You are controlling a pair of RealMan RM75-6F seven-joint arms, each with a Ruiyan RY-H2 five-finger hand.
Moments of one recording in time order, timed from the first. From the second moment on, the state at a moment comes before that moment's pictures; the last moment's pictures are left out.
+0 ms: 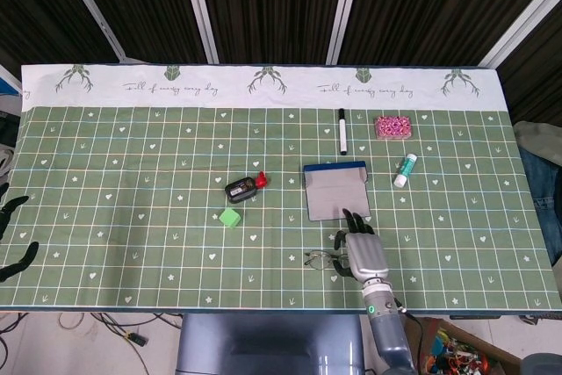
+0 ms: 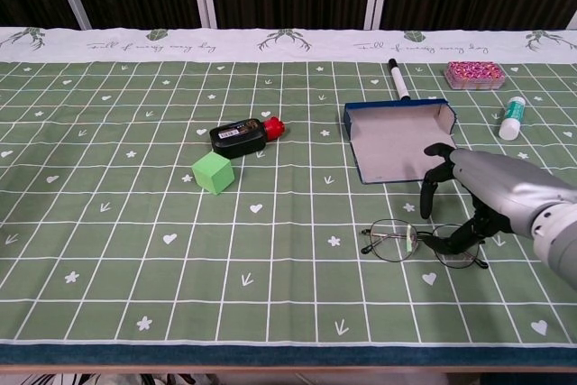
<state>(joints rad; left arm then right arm) -0.06 -1.03 -0.07 -1.69 1.46 1.51 -0.03 0.41 -1.77 0.14 -1.70 -0.97 1.30 -0.68</state>
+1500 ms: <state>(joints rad) -0.07 -1.03 -0.07 -1.69 1.45 1.50 -0.02 0.43 -1.78 0.14 -1.68 -0.94 1.28 -0.67</state>
